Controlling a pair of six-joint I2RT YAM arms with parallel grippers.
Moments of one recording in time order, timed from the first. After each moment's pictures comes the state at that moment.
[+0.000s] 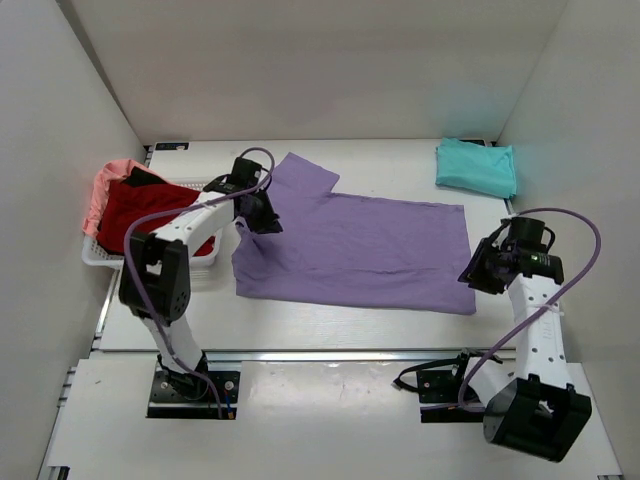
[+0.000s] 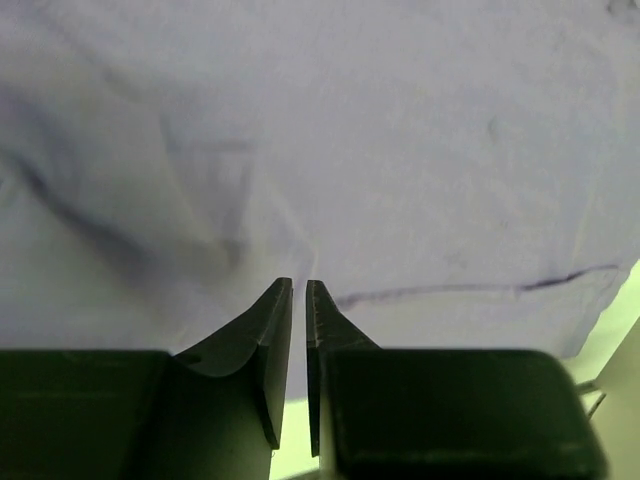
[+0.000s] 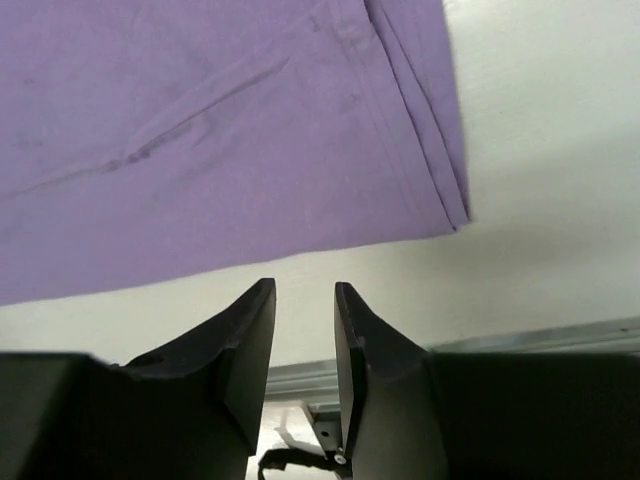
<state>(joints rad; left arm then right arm) -0.32 1.75 1.31 -0.58 0.16 -0.68 -0.27 1.00 0.86 -0.94 -0.20 0.23</state>
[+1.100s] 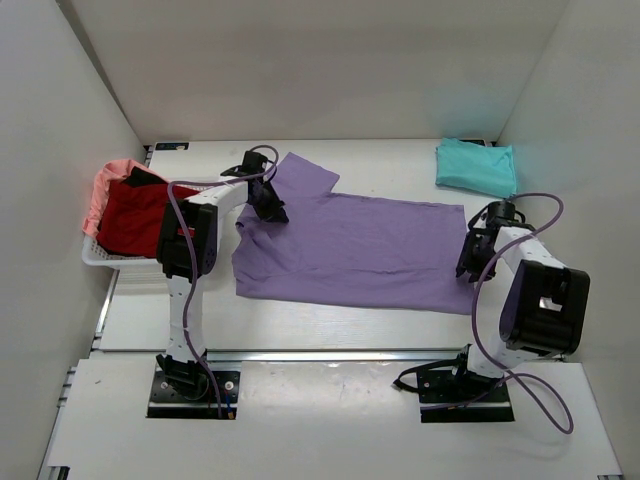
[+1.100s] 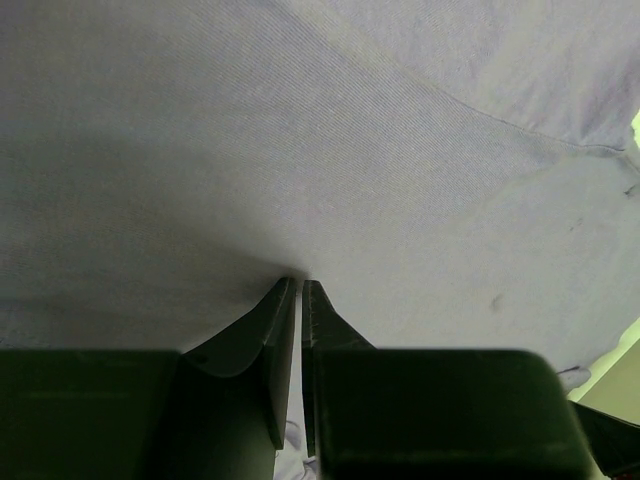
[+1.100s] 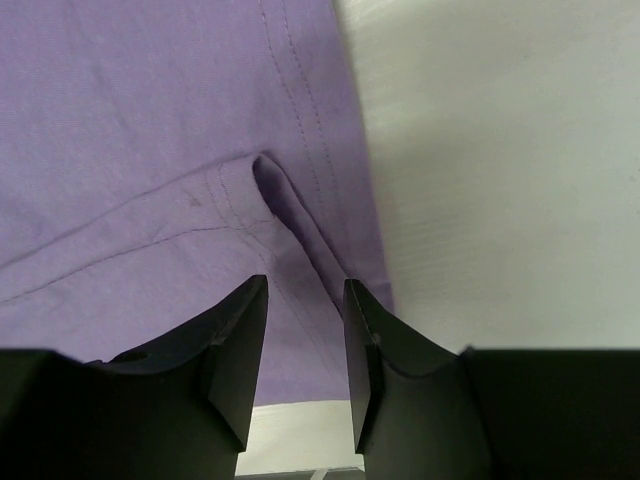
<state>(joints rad) -0.26 2.20 1.64 -0.52 0.23 -0.74 -0.24 1.52 0.90 -0.64 -0.06 0.13</state>
